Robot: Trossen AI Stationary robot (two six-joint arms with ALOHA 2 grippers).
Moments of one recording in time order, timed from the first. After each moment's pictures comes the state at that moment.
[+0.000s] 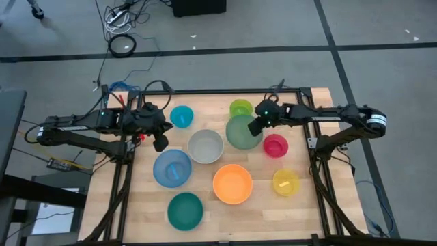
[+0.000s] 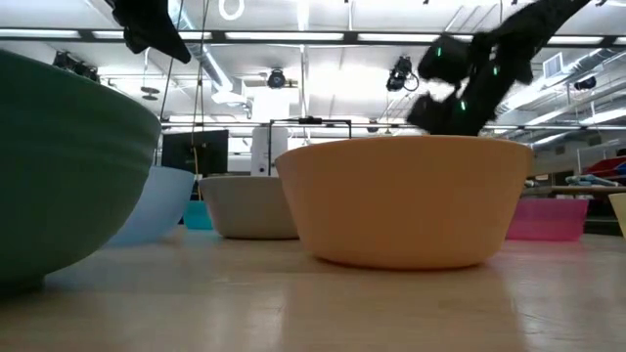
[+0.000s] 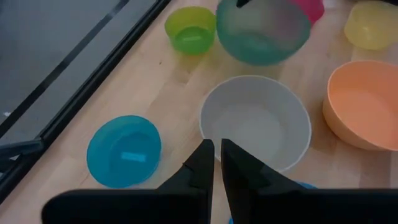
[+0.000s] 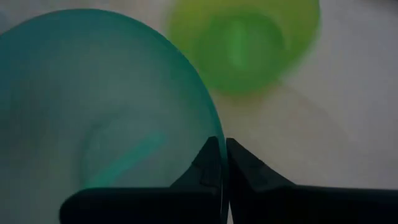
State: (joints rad) left arm 0.02 0.88 1.01 -0.87 -0.34 -0.29; right arm -0.38 1.30 0.73 -0.30 0.11 0.49
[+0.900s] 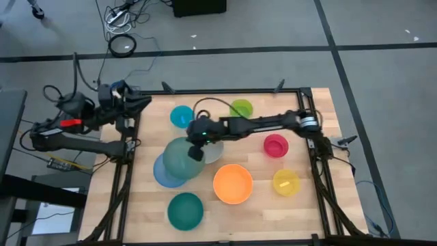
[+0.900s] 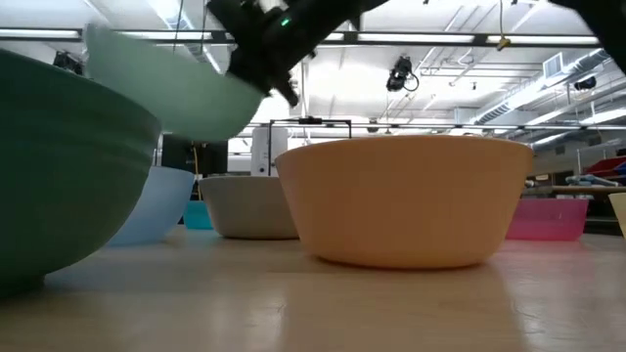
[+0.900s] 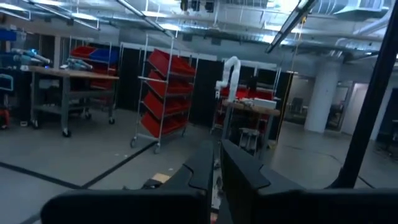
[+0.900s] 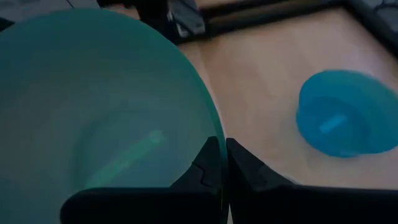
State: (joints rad) left arm 0.02 0.59 1.01 -0.21 -0.26 -0.13; right arm -0.01 2.13 1.85 -0.37 0.12 0.22
